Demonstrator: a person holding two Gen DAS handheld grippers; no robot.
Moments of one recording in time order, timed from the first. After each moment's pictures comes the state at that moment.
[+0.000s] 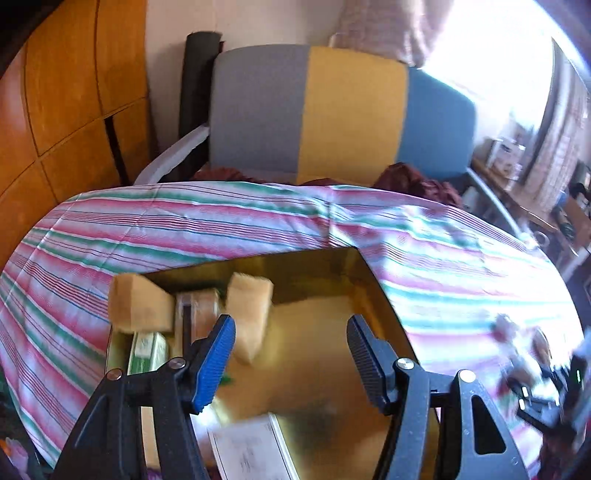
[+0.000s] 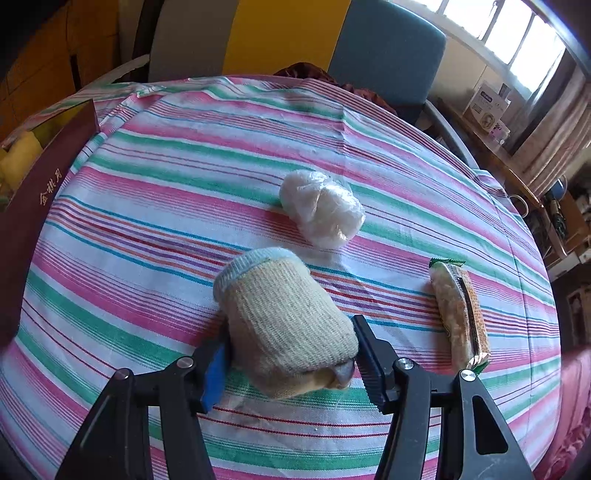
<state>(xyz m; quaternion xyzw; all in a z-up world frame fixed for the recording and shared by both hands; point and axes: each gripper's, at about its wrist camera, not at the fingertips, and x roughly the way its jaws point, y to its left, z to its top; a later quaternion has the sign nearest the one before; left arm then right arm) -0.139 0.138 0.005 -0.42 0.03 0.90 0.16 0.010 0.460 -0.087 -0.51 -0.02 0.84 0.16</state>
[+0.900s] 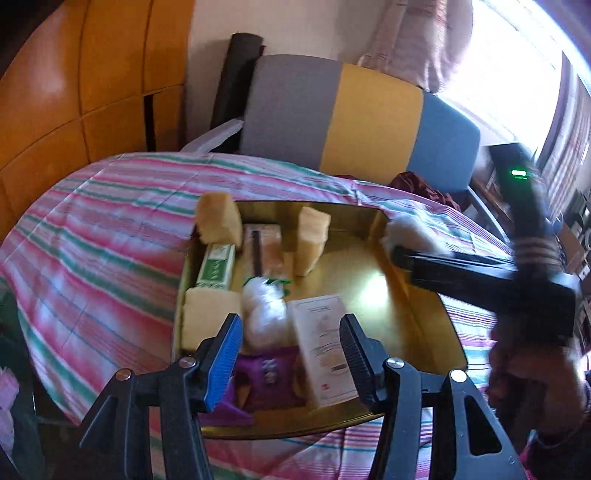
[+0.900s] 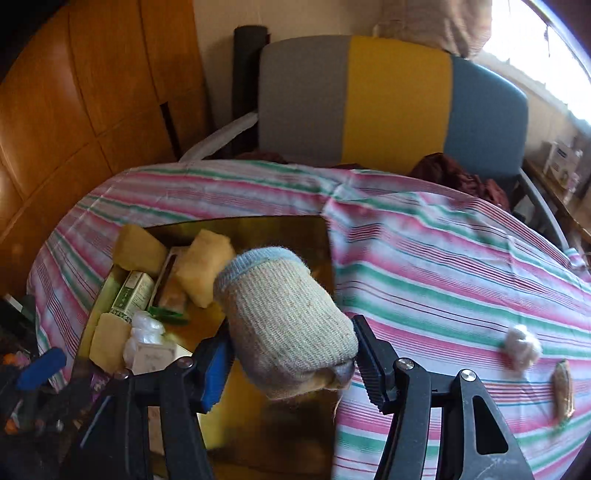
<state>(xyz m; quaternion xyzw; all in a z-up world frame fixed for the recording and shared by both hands) -0.055 0.038 -0.008 -0.41 -0.03 0.90 0.13 -0.103 0.238 -0.014 -0.43 0.03 0.90 0.01</state>
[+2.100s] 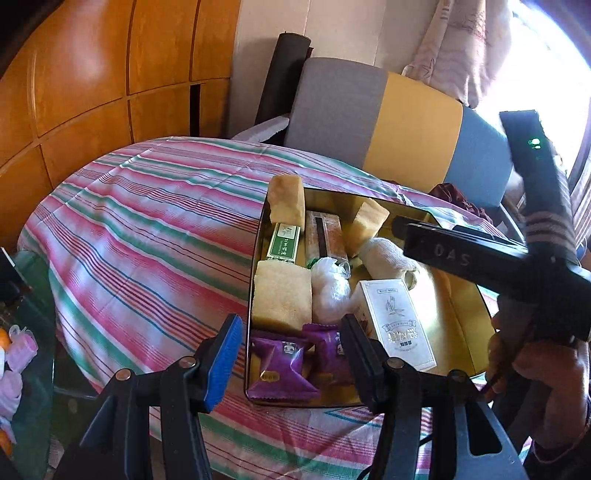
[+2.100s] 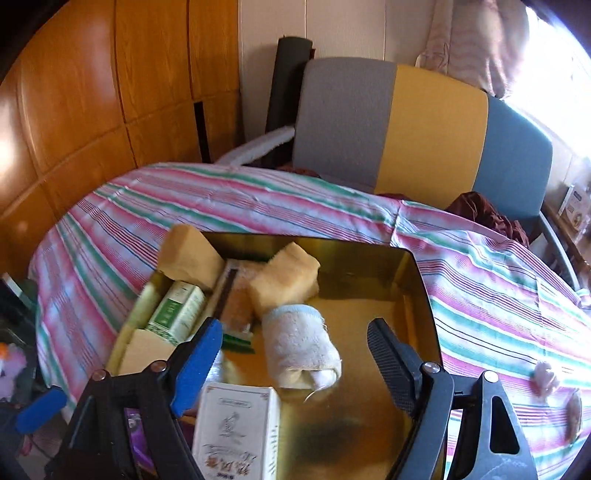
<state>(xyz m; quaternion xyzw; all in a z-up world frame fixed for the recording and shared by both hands) -0.036 -0.008 -0.021 -0.41 -0.05 0.91 0.07 -0.115 0.164 -0.019 -0.38 -0.01 0.92 -0.02</state>
